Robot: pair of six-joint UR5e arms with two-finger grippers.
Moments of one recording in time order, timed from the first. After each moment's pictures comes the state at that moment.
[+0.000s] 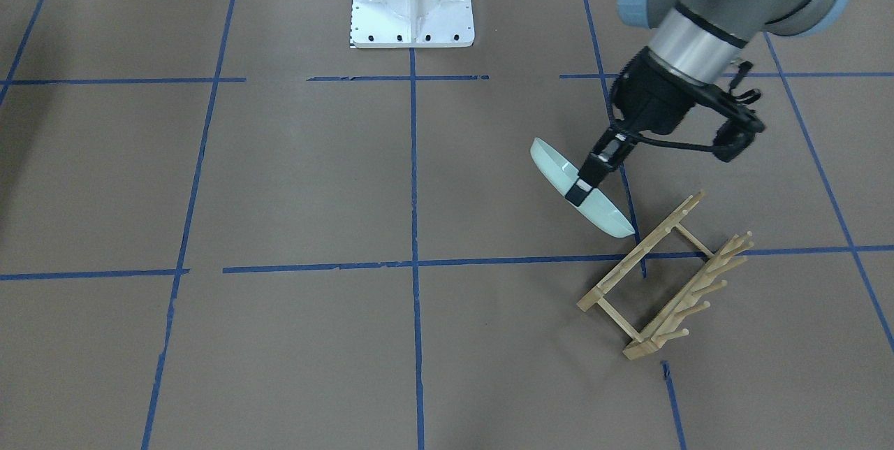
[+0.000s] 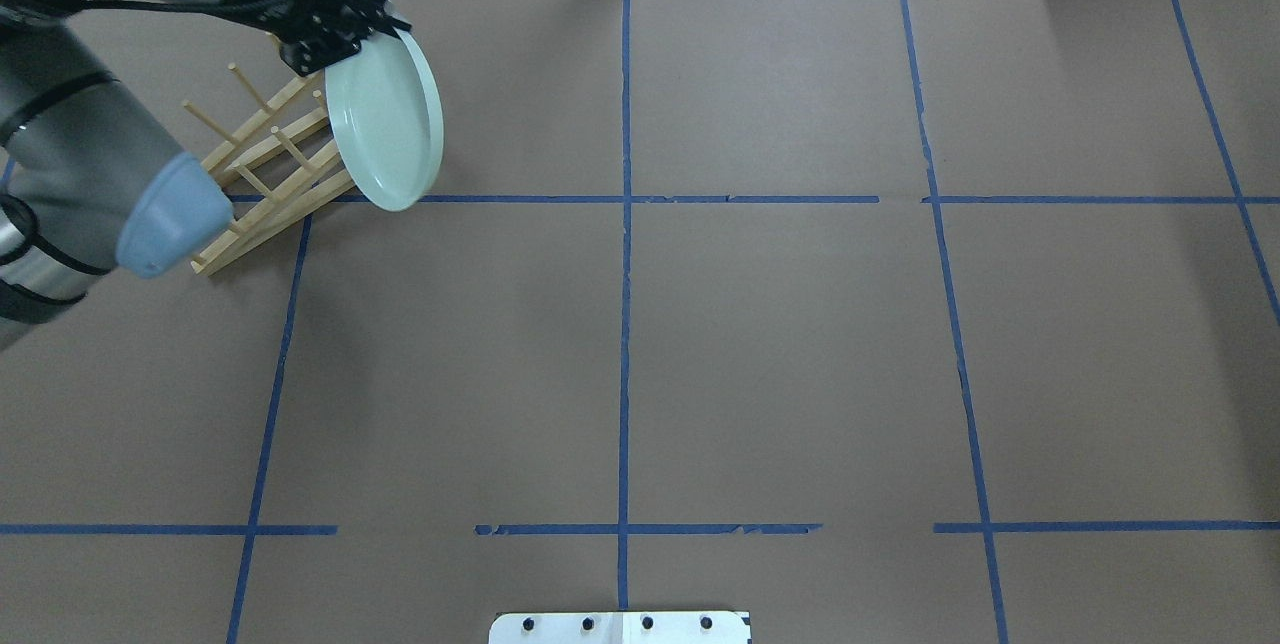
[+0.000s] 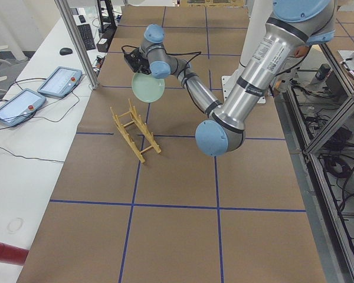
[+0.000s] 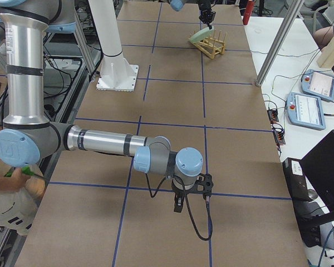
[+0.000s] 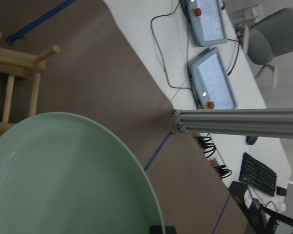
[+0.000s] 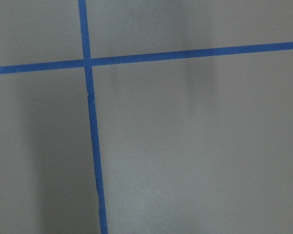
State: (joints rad) left arm -0.87 -2.18 -1.79 -1.82 -2.01 -1.92; right arm 1.62 -1.63 1.56 -1.62 2.32 -0.02
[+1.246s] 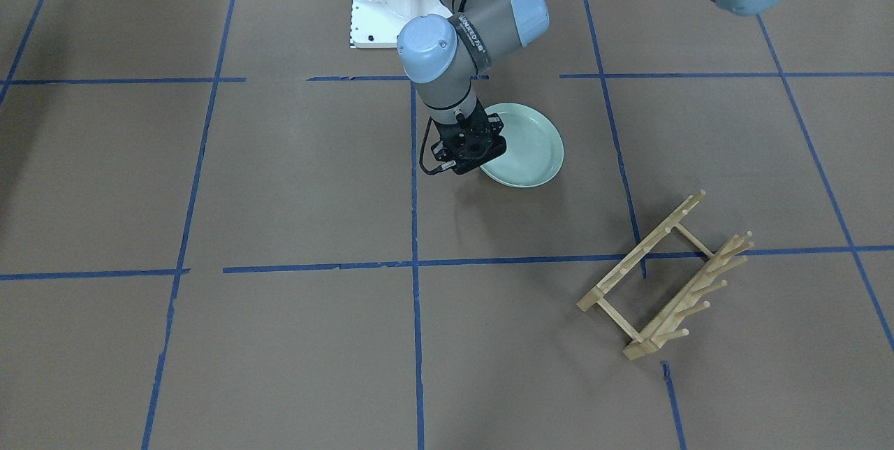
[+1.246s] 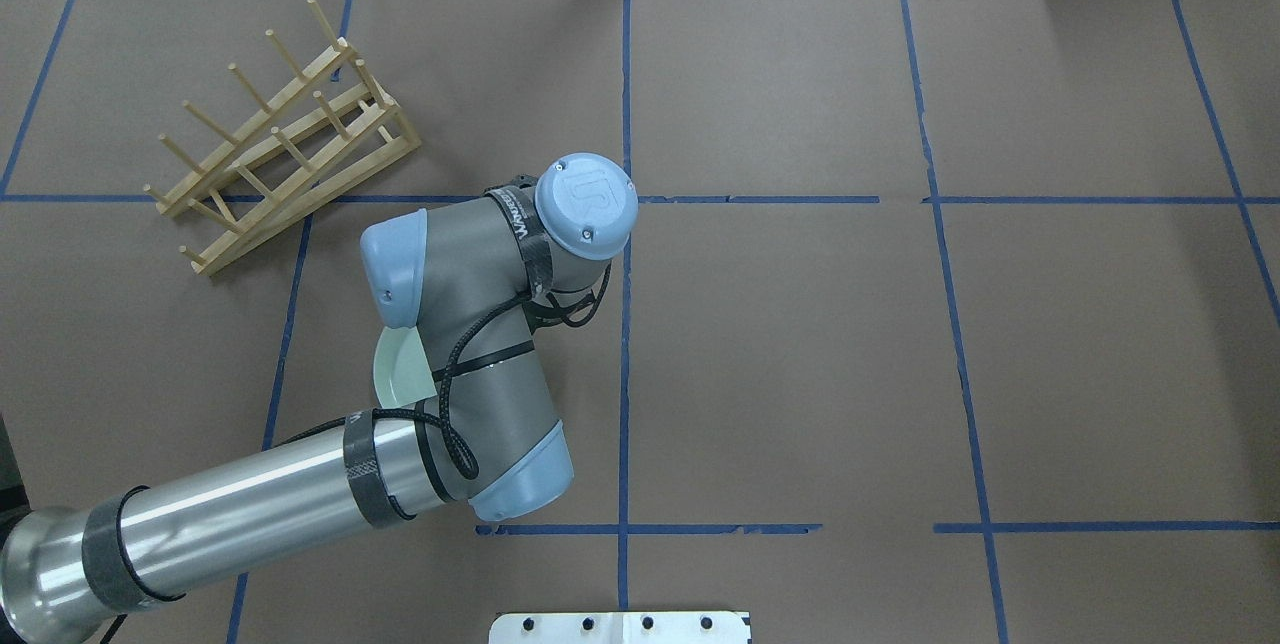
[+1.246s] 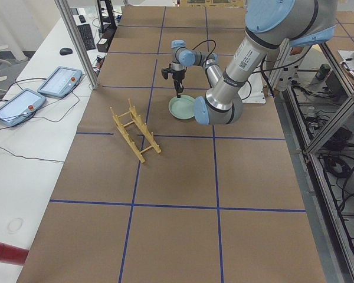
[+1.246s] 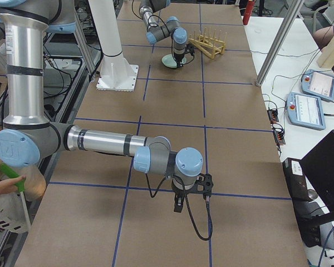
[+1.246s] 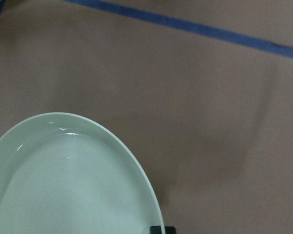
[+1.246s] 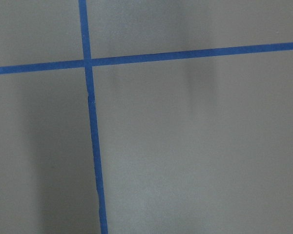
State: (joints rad) left arm -0.46 -2.43 -1.49 -1.26 -1.79 -1.50; right arm 1.62 -1.63 1.56 -1.62 2.32 -0.02
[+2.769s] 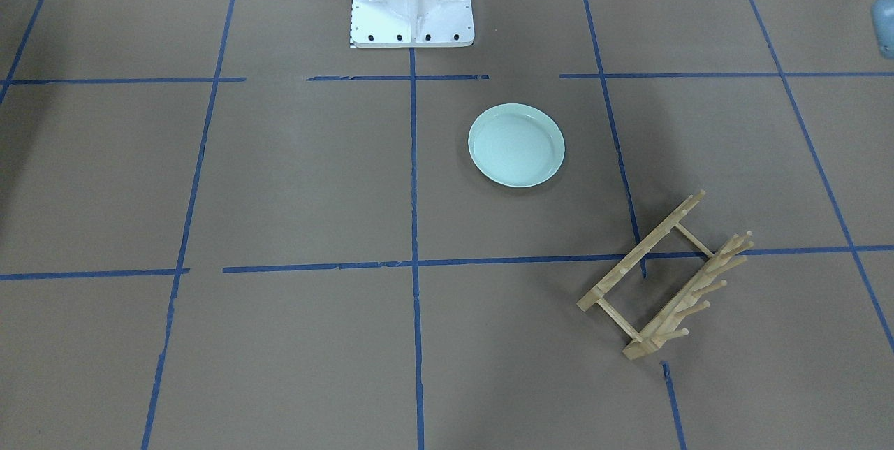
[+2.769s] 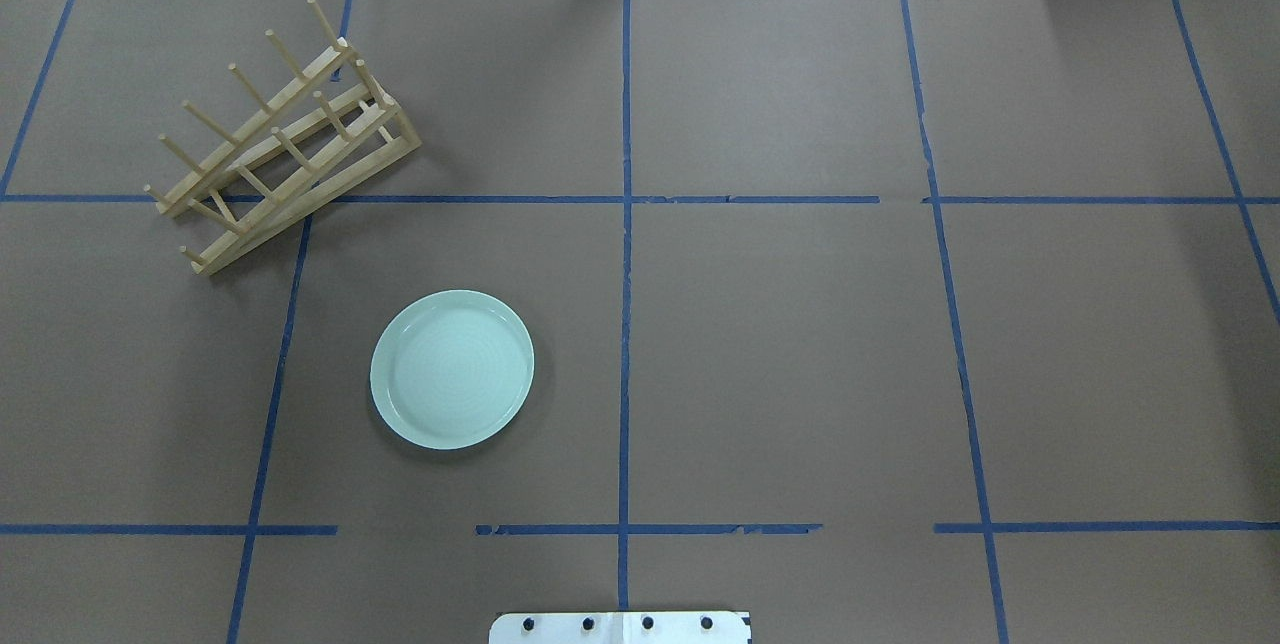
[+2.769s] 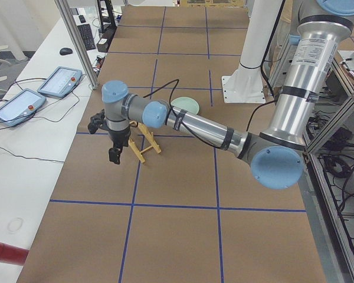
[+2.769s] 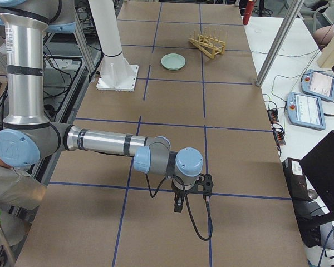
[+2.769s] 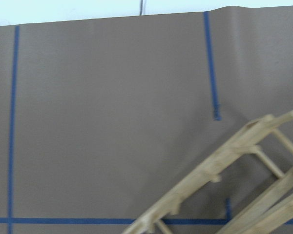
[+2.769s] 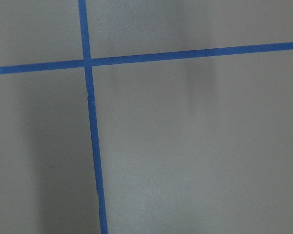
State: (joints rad) left arm -1.47 -1.78 -1.63 -1.53 -2.21 -0.03; right arm 1.62 -1.63 1.56 -1.62 2.32 -0.02
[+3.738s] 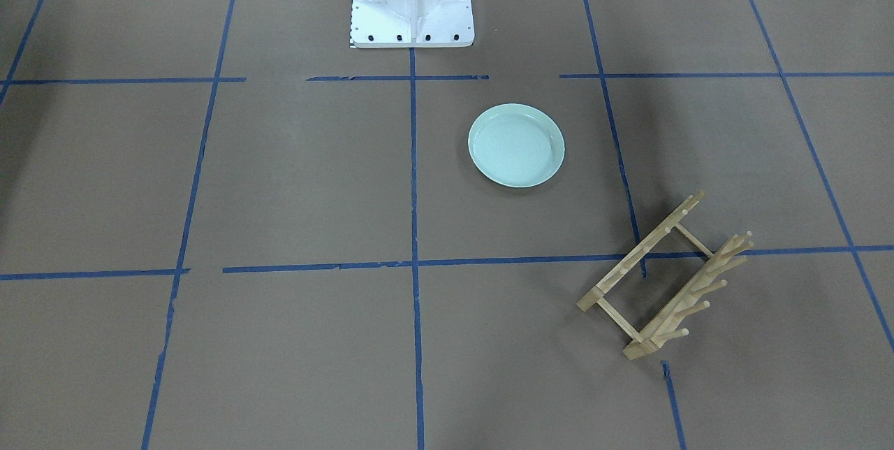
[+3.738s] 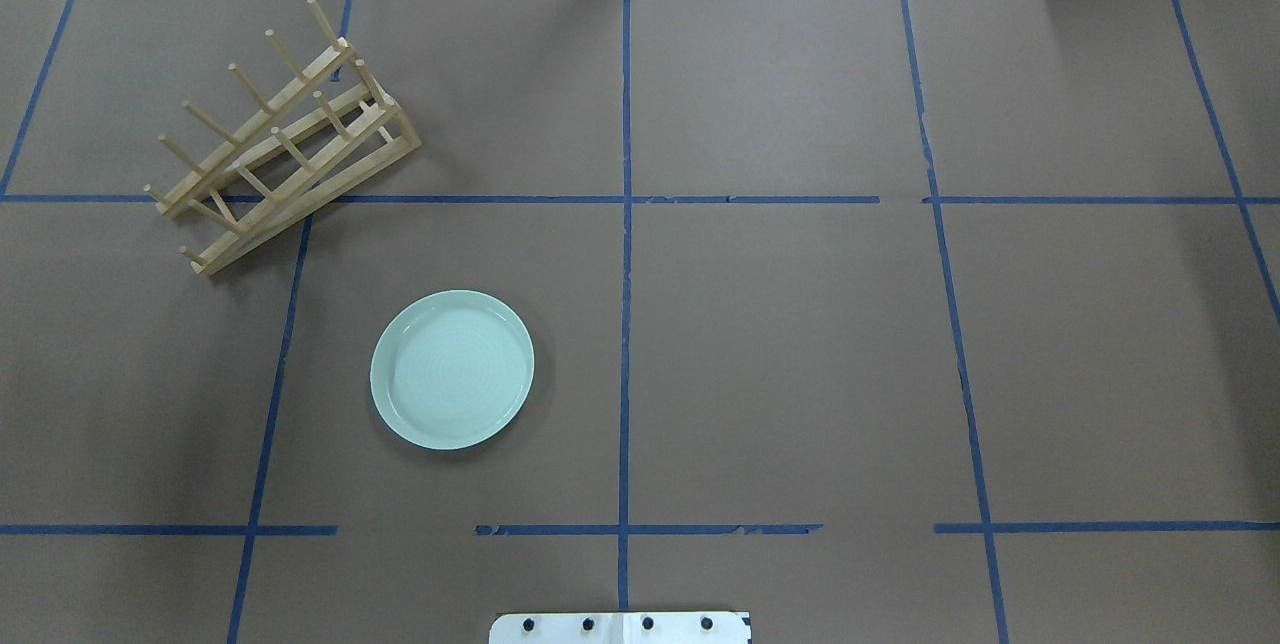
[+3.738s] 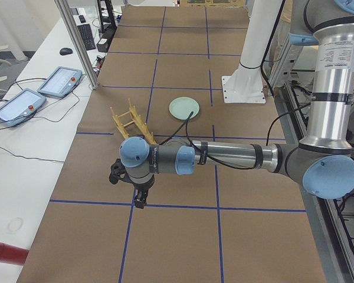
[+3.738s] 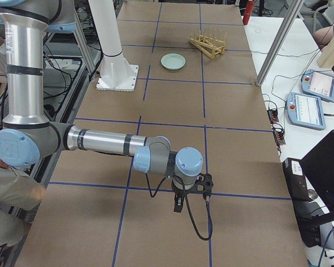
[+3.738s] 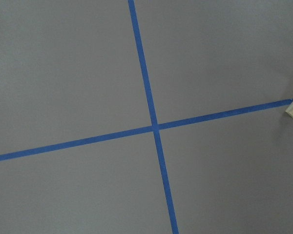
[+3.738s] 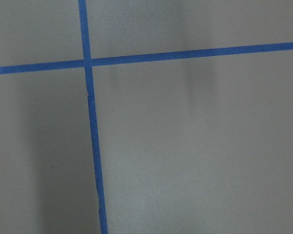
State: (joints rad) left arm -1.59 -1.58 -1.60 -1.54 -2.40 0.18; right arm 1.62 -1.63 1.56 -1.62 2.32 -0.02
